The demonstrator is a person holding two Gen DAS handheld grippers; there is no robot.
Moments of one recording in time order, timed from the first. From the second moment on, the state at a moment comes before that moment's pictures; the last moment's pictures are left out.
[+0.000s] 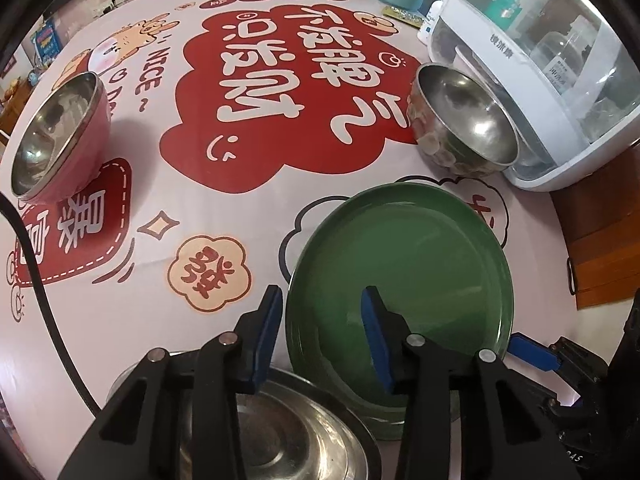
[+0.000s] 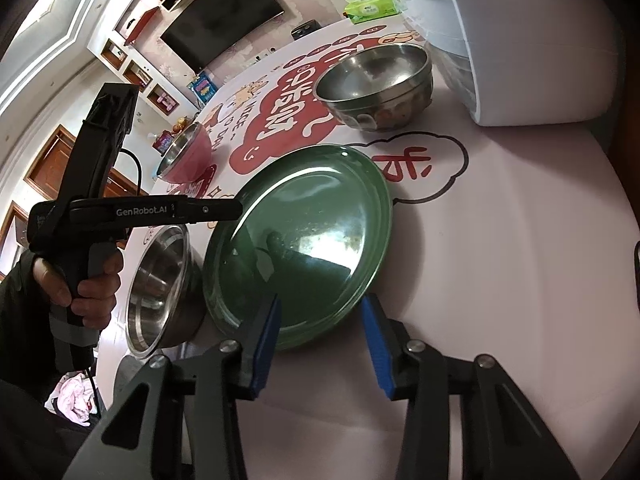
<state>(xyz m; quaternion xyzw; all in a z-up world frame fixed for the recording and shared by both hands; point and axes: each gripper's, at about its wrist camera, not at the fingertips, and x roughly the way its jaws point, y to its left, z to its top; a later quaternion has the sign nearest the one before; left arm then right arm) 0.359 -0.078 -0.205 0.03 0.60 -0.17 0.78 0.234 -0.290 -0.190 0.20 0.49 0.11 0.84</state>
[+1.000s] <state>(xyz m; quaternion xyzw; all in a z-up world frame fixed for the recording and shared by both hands) 0.367 -0.088 -0.215 0.05 0.62 -0.17 0.77 0.244 -0.303 -0.207 0.22 0.50 0.10 0.83</state>
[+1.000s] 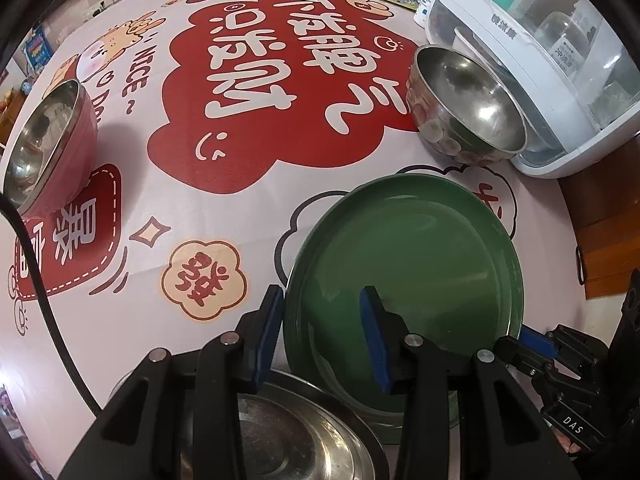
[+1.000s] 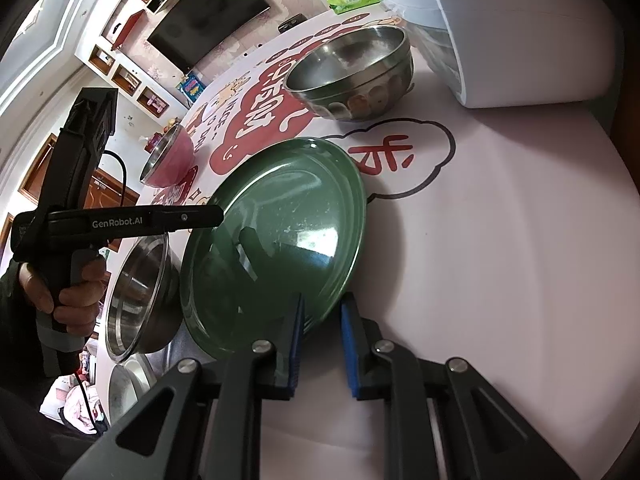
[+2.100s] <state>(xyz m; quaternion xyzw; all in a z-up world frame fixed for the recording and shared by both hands) 0.315 -0.100 -0.156 0.00 0.58 -0.21 0.79 0.198 -0.334 -0.163 0.23 0.47 0.07 0.85</state>
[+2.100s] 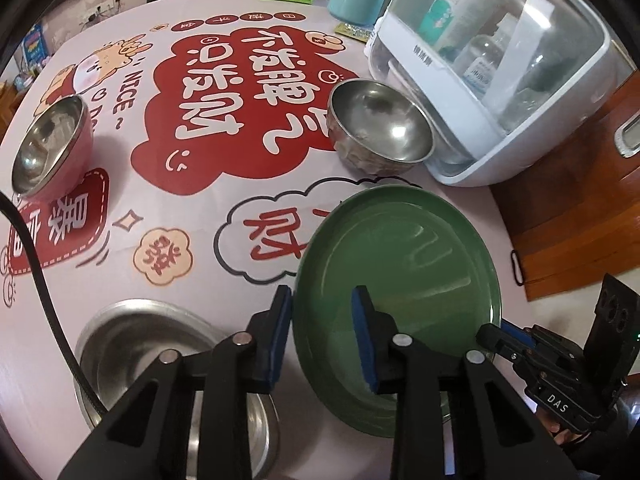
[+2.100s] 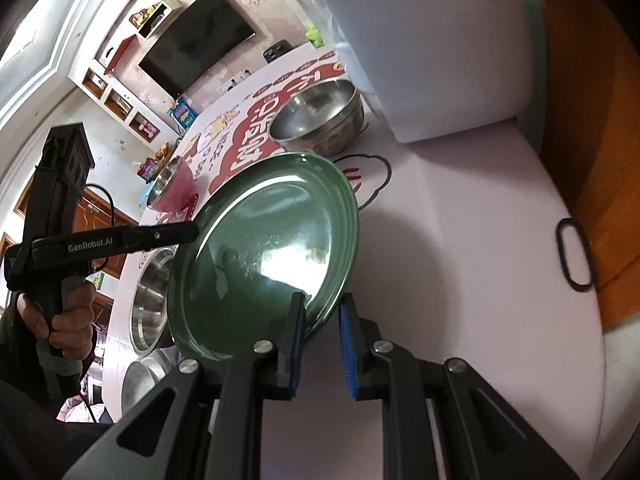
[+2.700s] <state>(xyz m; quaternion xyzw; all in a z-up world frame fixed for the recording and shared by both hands) 0.241 -0.064 -0.125 -0.09 0.55 -0.18 0.81 0.162 -0.329 -0.125 0.20 0.43 0.09 0.88</state>
